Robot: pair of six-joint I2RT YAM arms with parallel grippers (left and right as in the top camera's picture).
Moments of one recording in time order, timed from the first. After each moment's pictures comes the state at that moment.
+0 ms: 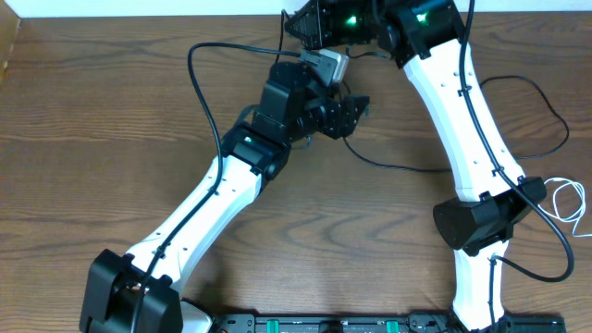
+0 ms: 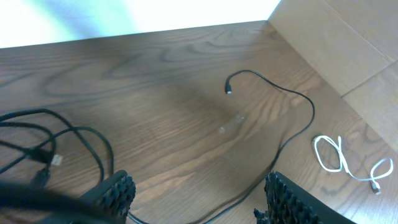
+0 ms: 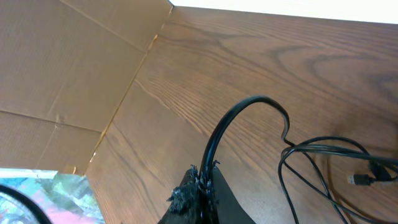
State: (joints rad) left arm -0.53 1.57 1.19 -0.07 0.33 -0.28; right arm 0.43 2.16 2.49 -0.99 -0.63 0.33
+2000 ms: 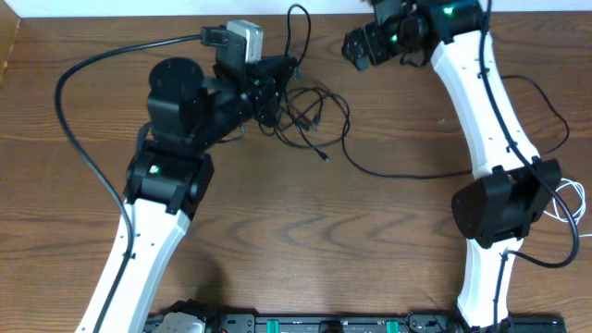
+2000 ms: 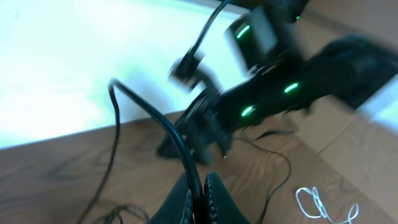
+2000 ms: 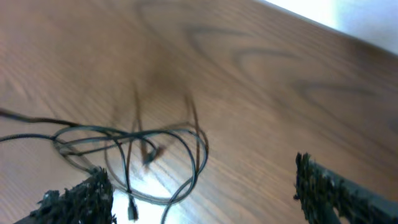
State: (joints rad) left arm -0.26 1.22 1.19 -0.12 0.53 -0.27; right arm 0.27 2.16 2.21 -1.02 -0.31 -0.20
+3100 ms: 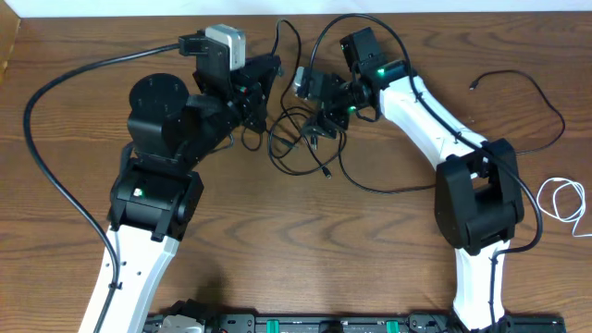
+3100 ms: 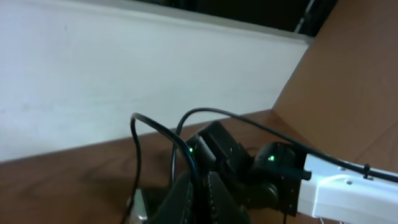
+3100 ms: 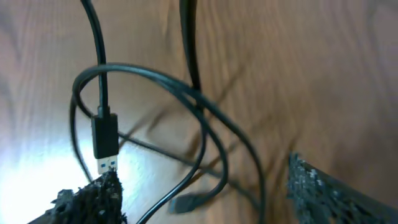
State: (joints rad) left arm -0.26 1.15 1.19 -0.18 0.41 -0.25; right arm 0.41 2.16 1.74 -0.63 -0.64 -0.79
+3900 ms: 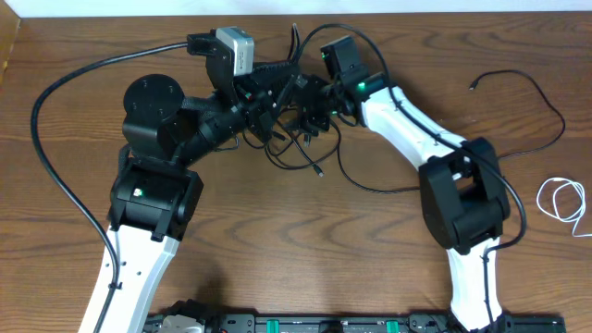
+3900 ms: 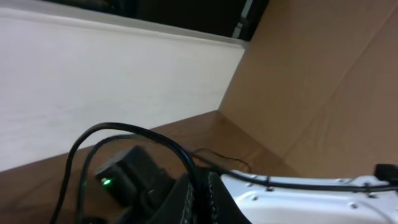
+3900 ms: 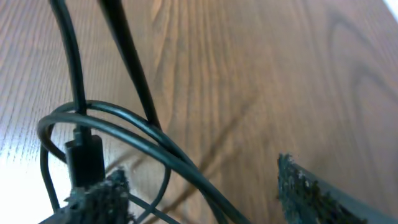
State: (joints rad) left arm -0.26 1.15 1.19 -0.09 0.64 -0.33; right arm 0.49 2.21 1.70 -0.42 -0.63 -0.82
